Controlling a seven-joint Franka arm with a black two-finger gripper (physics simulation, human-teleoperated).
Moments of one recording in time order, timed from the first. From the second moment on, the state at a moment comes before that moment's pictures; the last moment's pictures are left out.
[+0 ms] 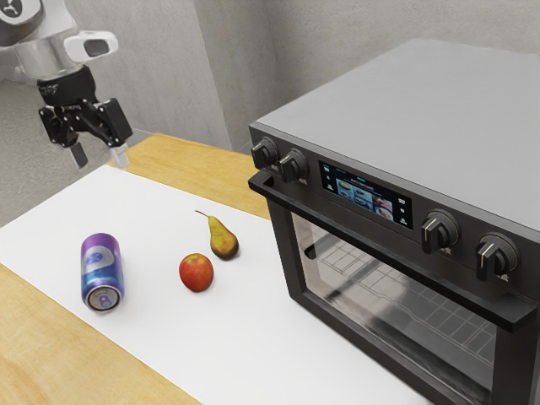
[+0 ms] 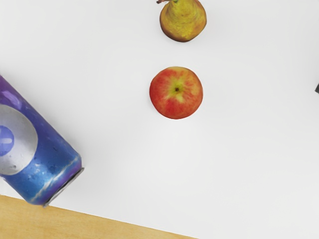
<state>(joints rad) 0.19 0.15 0.23 -1.13 -0.09 1.23 0.15</state>
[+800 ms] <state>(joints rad) -0.92 -0.26 -0.01 -1.62 0.58 1.75 0.47</state>
